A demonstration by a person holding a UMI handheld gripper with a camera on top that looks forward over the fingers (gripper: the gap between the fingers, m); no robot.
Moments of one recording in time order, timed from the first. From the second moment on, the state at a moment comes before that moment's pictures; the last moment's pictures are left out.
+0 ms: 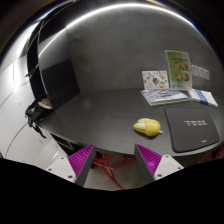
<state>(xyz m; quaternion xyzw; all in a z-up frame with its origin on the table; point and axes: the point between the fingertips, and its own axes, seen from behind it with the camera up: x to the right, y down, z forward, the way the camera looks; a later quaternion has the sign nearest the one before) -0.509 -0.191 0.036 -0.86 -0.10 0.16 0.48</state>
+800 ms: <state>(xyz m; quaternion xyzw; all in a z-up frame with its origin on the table) -0.406 -0.029 -0.025 -0.88 -0.09 0.03 0.47</state>
